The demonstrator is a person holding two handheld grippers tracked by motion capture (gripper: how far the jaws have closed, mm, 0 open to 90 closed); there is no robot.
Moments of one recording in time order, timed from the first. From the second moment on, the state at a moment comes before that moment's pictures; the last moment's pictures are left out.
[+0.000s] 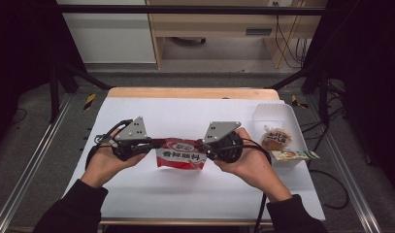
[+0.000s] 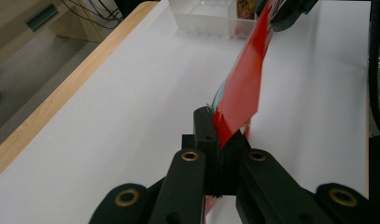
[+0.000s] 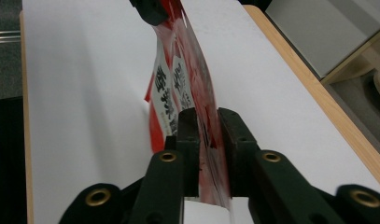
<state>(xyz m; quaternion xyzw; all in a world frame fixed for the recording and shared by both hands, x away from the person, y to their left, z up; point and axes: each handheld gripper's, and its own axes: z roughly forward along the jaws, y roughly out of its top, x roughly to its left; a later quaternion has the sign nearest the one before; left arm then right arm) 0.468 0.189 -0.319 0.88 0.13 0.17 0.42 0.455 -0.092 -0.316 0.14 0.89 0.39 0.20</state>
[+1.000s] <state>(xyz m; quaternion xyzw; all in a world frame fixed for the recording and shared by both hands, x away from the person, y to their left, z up) 0.468 0.201 -0.321 0.87 0.14 0.15 0.45 0.463 -0.079 -0.309 0.12 0.91 0.33 0.20</state>
